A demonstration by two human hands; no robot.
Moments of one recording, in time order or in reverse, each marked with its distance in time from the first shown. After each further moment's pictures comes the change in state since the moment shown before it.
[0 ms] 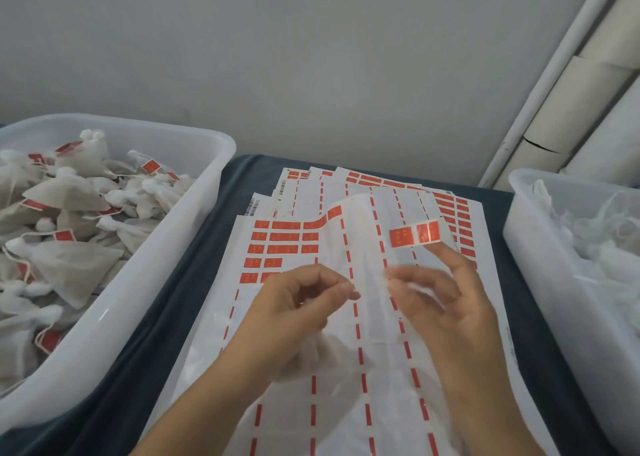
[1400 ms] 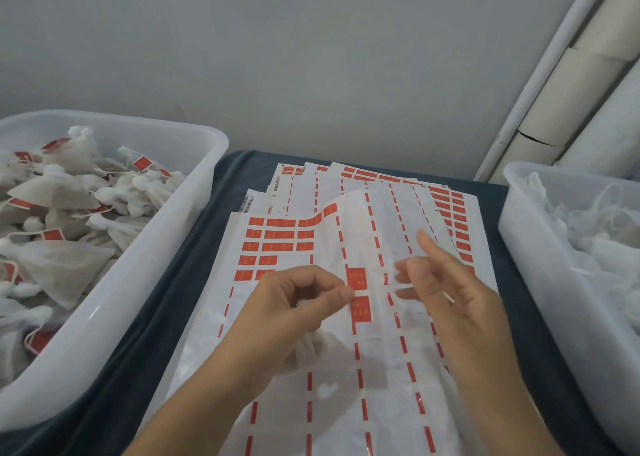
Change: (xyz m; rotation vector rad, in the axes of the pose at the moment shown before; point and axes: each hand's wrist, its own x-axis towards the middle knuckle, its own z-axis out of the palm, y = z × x) left_hand -0.002 0.001 0.000 -0.084 -0.018 -0.083; right_hand 0.005 -0.003 -0.008 -0.126 -0.014 0.003
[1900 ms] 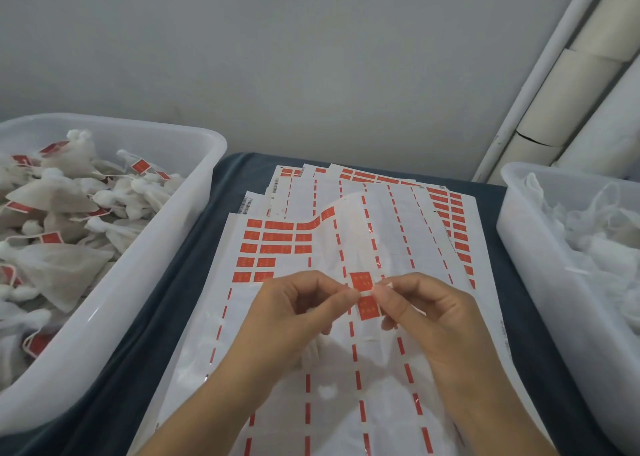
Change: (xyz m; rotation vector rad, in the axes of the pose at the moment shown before) left_hand 0.001 -0.002 0.010 0.086 0.095 0.057; right_hand -0.002 -0.002 0.007 0.126 -0.124 0.109
